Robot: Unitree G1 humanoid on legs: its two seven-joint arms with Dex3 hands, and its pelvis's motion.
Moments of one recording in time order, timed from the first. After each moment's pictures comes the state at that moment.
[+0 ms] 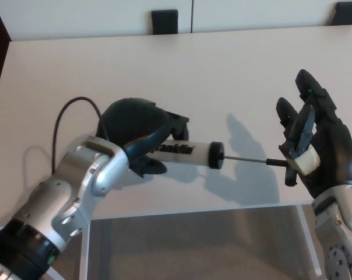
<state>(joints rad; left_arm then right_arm) -0.51 0.42 -0.57 0.22 0.81 0.00 -0.12 -0.15 0.00 -0.06 0.06 0.22 0.04 0.06</state>
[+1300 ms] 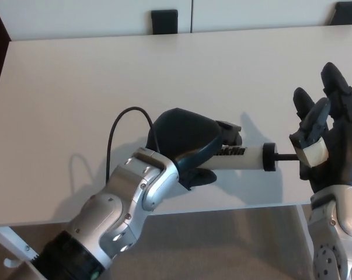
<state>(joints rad) -0.49 0.27 -0.64 0.15 0.90 0.09 -0.15 -0.16 0.08 -0.11 0.10 0.21 -0.11 -0.05</state>
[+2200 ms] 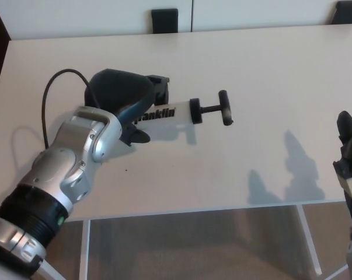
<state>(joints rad) -0.66 0.38 -0.52 0.48 0.86 0.02 -0.06 0.00 0.02 -0.21 0.02 0.28 -0.14 0.03</state>
